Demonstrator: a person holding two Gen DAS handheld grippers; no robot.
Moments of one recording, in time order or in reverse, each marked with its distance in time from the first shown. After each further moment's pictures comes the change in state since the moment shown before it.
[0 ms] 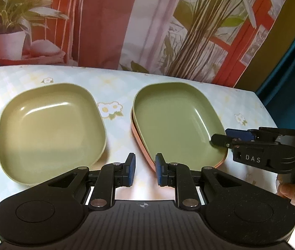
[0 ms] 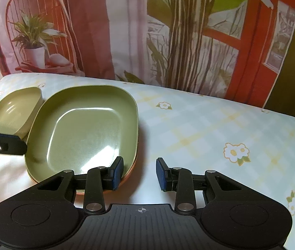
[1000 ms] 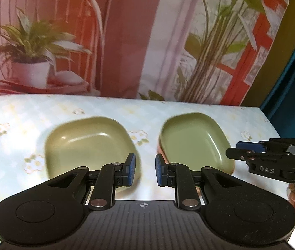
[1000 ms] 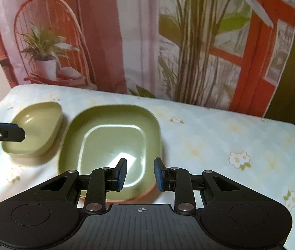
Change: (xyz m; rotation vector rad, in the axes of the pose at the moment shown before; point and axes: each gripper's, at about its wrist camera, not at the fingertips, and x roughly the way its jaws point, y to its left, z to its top) left arm -0.059 0.019 0.012 0.045 -0.131 0.081; right arm -0.037 0.026 0.014 0.005 -0.044 0.030
